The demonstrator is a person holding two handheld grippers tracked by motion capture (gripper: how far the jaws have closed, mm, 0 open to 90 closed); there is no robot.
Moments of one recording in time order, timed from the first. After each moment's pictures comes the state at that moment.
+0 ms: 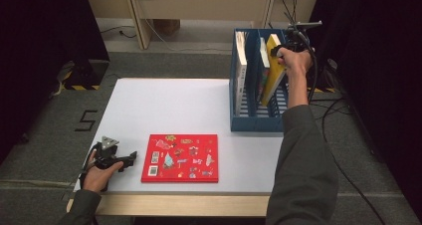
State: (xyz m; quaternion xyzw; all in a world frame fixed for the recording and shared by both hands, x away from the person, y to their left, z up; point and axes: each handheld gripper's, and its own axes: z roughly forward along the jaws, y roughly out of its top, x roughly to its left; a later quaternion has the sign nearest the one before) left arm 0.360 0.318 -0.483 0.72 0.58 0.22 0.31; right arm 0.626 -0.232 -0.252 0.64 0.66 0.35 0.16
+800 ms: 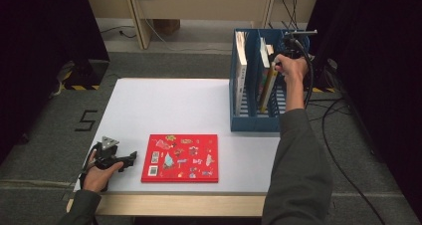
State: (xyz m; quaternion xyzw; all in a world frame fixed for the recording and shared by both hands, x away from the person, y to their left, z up) left arm 0.359 0.317 -0.483 0.72 0.58 0.22 0.31; right arm 0.630 -0.235 -0.279 0.64 0.66 0.36 0.14
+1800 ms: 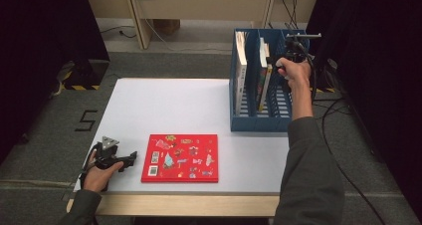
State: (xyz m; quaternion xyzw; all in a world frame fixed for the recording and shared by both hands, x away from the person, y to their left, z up) left arm 0.360 0.317 -0.483 0.72 0.58 0.22 0.31; right arm 0.611 -0.236 -0.274 0.61 0.68 0.40 0.11
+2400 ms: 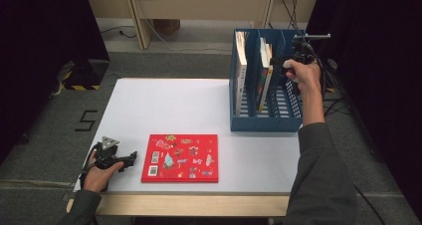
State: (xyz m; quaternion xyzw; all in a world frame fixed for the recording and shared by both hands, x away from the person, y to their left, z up) left arm 0.360 0.317 -0.483 0.72 0.58 0.22 0.31; right arm 0.595 -0.255 -0.264 0.61 0.68 0.40 0.11
